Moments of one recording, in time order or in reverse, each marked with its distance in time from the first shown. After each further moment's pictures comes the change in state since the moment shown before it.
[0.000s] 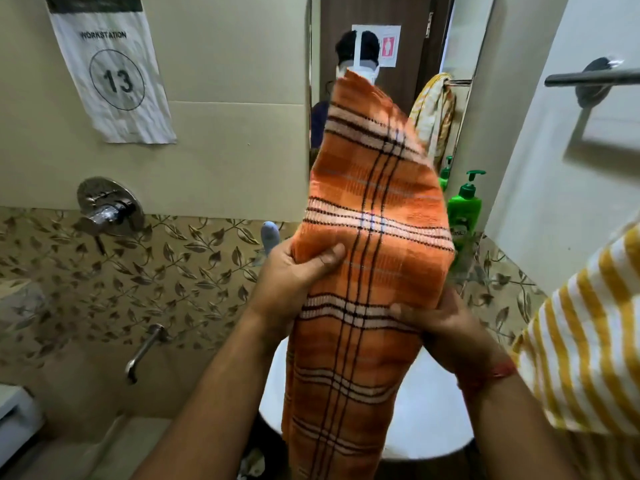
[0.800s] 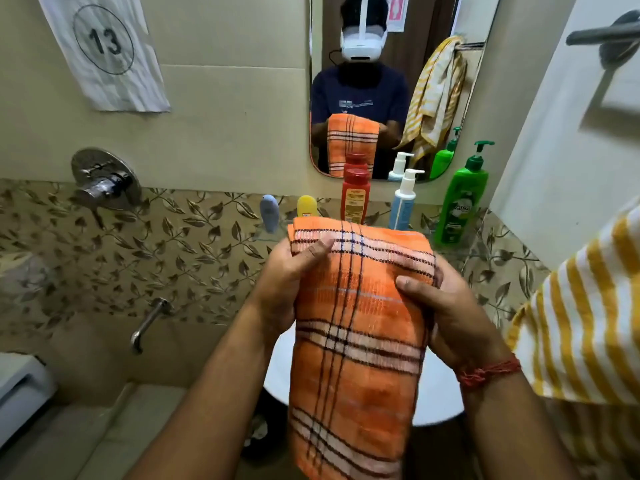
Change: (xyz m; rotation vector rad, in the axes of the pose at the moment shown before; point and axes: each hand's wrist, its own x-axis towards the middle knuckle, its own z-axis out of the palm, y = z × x) left_hand -0.009 -0.036 -0.008 -0.102 0.012 -0.124; right_hand -0.014 0.013 0.001 0.126 0.158 0.087
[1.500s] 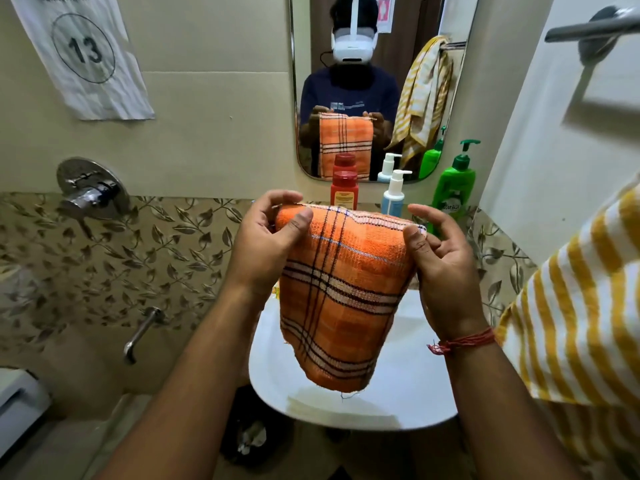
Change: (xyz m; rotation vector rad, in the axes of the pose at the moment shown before) left_hand 0.029 0.023 0.000 0.336 0.240 0.289; right_hand 0.025 -0.016 -0.001 -0.308 0.262 -0.379
